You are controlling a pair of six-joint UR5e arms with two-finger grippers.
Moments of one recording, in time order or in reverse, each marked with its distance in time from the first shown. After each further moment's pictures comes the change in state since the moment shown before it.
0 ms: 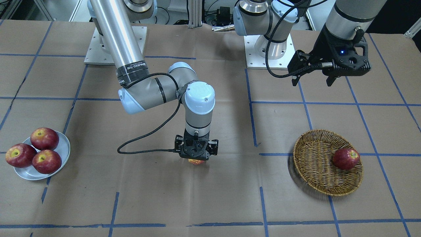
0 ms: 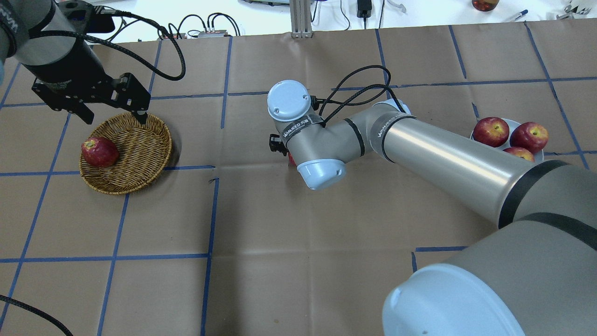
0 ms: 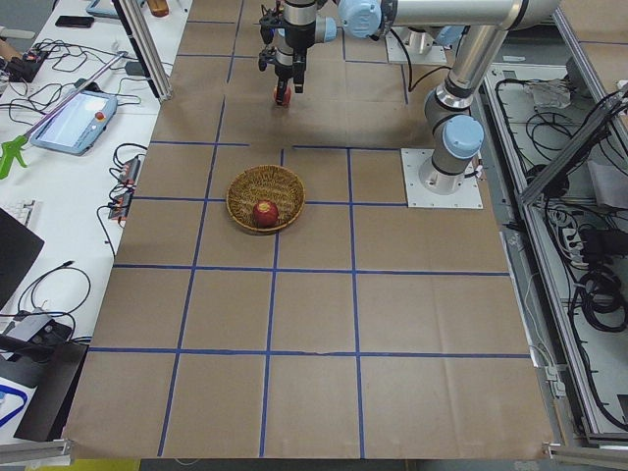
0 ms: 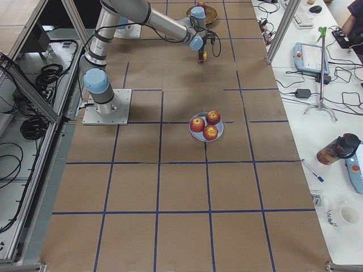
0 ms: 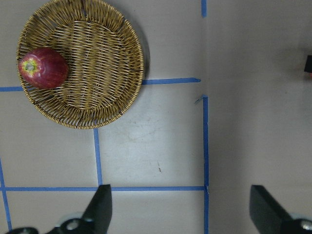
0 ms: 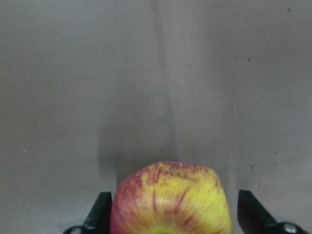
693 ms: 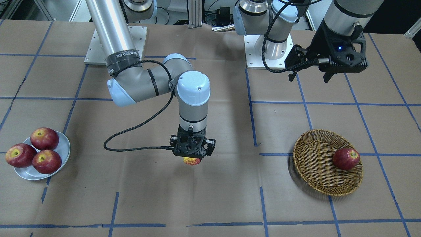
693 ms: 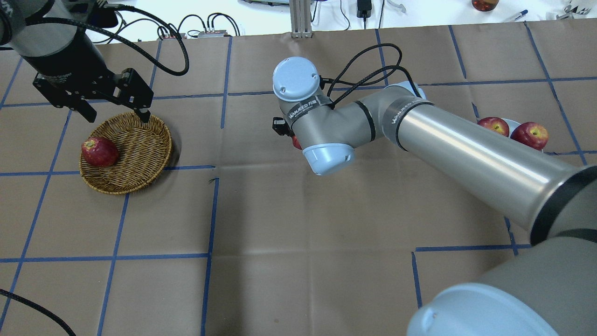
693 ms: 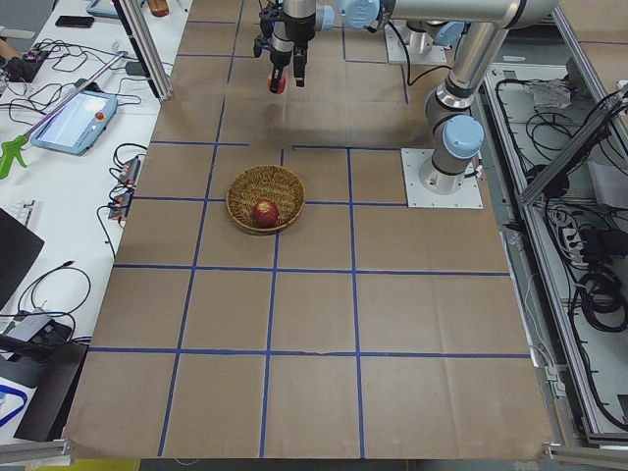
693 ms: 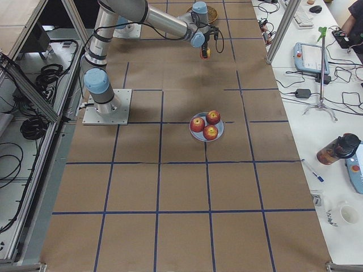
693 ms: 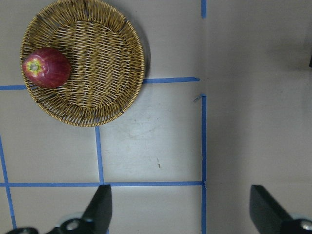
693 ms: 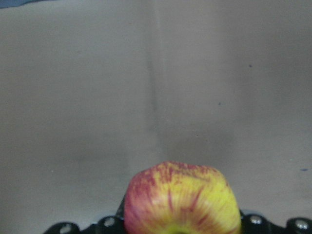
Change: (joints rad) left arm -0.022 -0.012 0.031 -0.064 -0.014 0.001; right arm -0.049 -0.107 -0.033 0.079 0.005 -0.056
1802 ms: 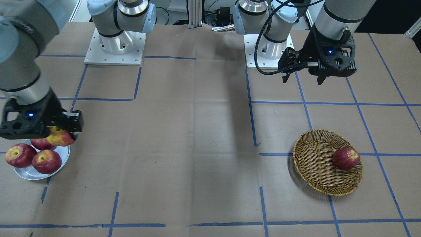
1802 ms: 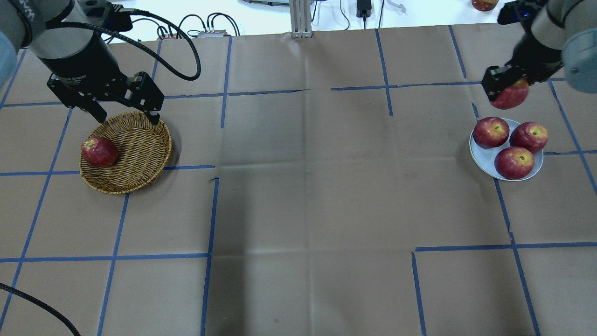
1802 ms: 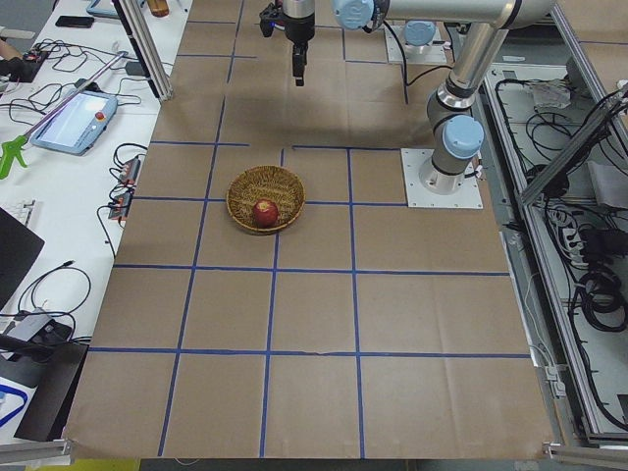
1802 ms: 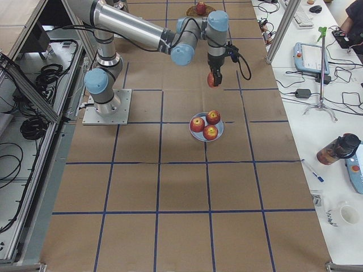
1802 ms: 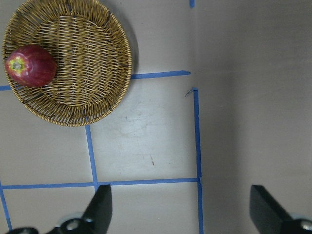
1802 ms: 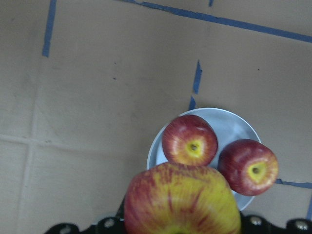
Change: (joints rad) left arm -0.026 -0.009 -0.002 0.008 0.012 -0.003; right arm -0.755 -0.321 0.054 0.373 0.097 -1.061
